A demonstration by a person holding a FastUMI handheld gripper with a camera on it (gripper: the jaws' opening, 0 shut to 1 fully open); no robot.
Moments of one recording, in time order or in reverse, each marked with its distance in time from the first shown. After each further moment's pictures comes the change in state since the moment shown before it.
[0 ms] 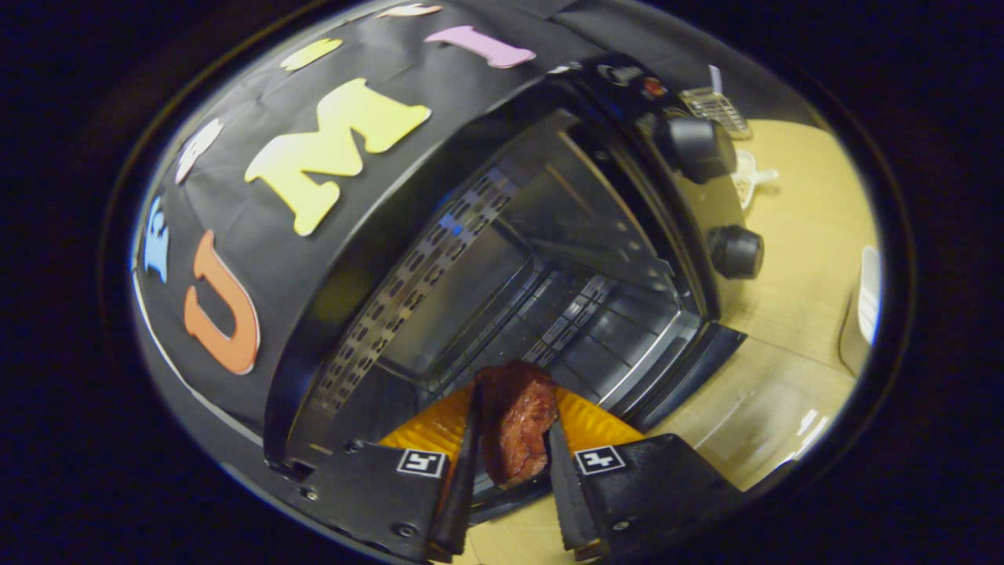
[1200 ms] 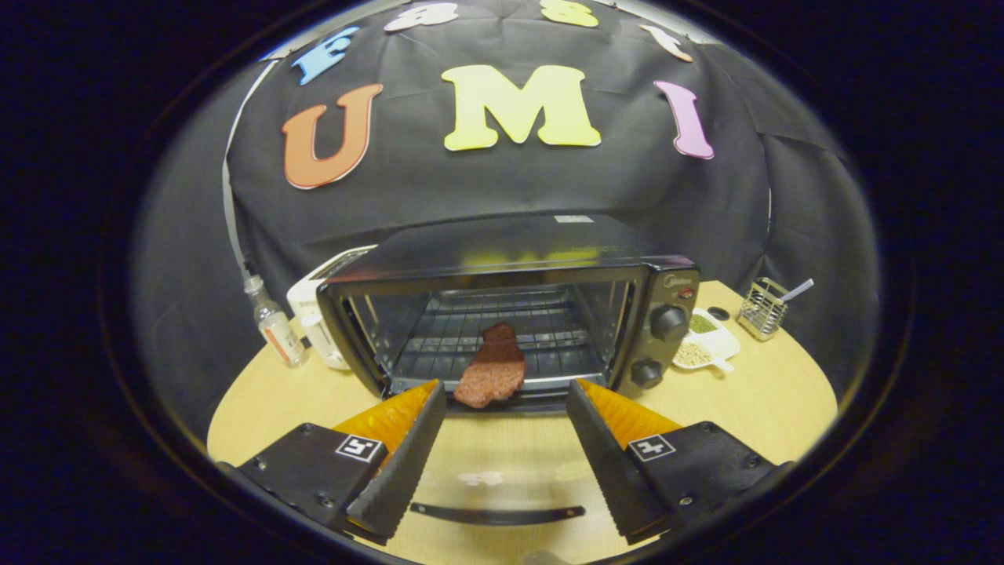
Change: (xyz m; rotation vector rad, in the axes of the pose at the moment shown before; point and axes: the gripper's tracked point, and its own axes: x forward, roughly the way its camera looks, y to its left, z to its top) arm -0.146 -0.023 -0.003 -0.718 0.078 -0.002
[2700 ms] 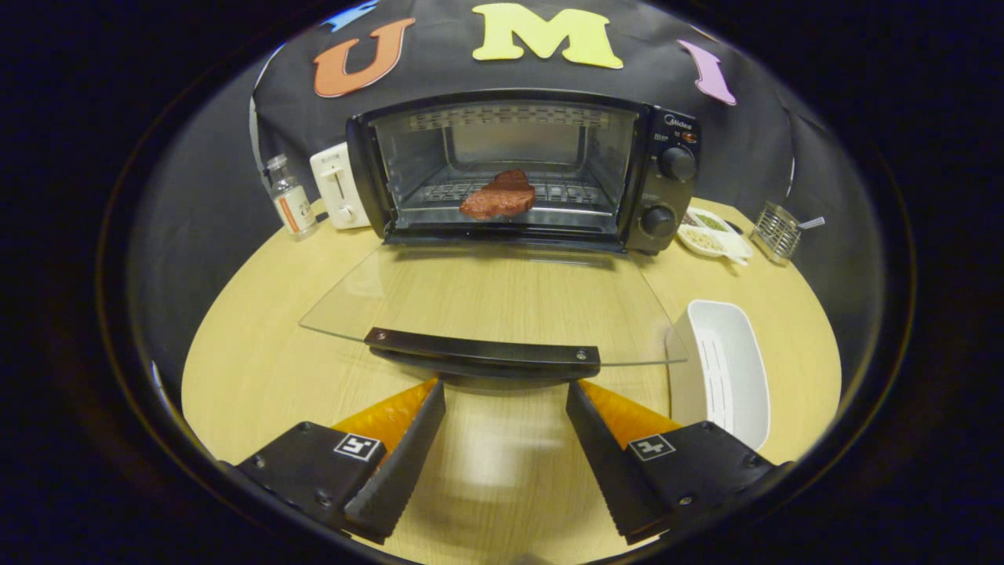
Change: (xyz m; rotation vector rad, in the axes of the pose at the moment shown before) arm -0.034 -0.014 -0.130 -0.060 0.305 0.050
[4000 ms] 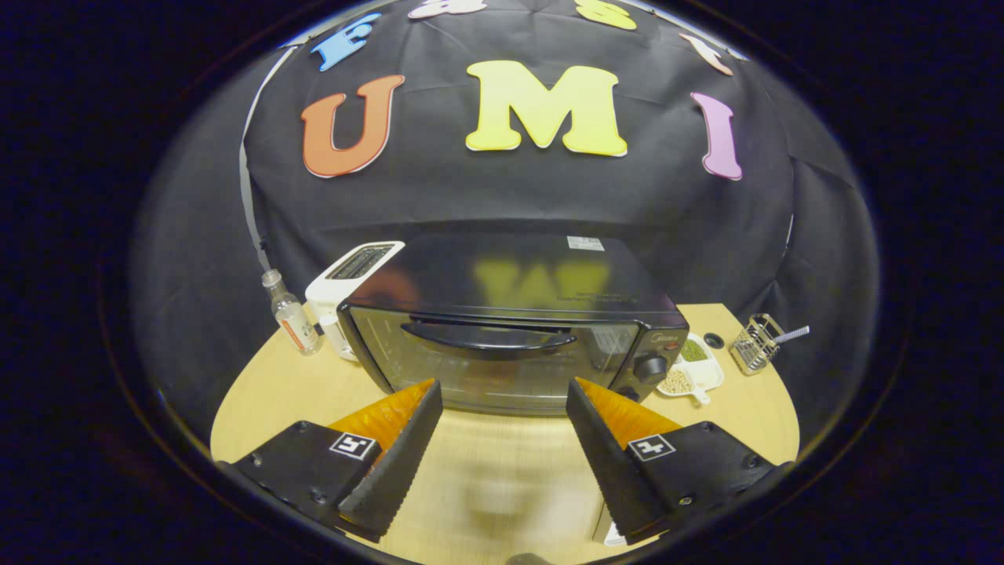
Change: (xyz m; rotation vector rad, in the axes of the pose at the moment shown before) arm -0.032 -0.002 0.181 0.004 -0.231 -0.018
